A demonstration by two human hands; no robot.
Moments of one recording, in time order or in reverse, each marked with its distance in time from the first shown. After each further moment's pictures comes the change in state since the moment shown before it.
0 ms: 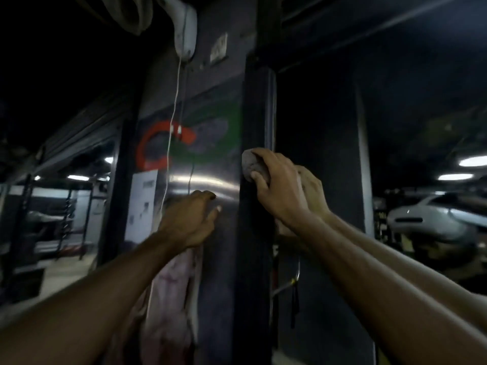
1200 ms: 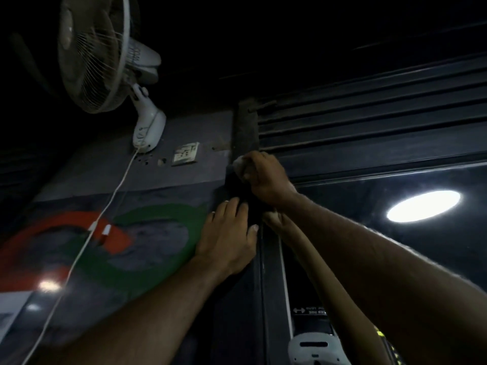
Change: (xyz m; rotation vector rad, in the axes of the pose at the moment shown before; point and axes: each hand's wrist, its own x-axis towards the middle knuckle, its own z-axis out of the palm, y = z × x) left_hand 0.218 0.081 -0.021 -0.191 0.436 0.368; right_hand 0.288 0.046 -0.024 -0.558 0.095 -0.304
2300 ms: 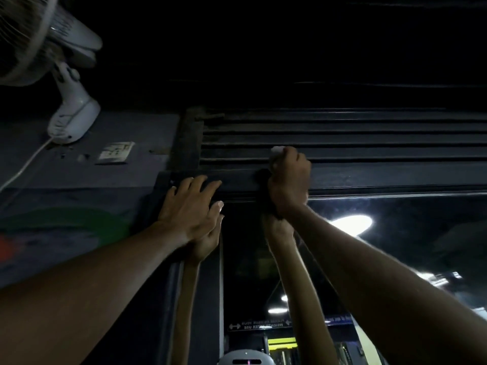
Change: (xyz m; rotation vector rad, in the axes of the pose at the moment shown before) left_hand 0.089 0.047 0.009 -0.069 0.083 0.070; right_hand -0.046 0.083 -0.120 -0.281 0.444 0.358
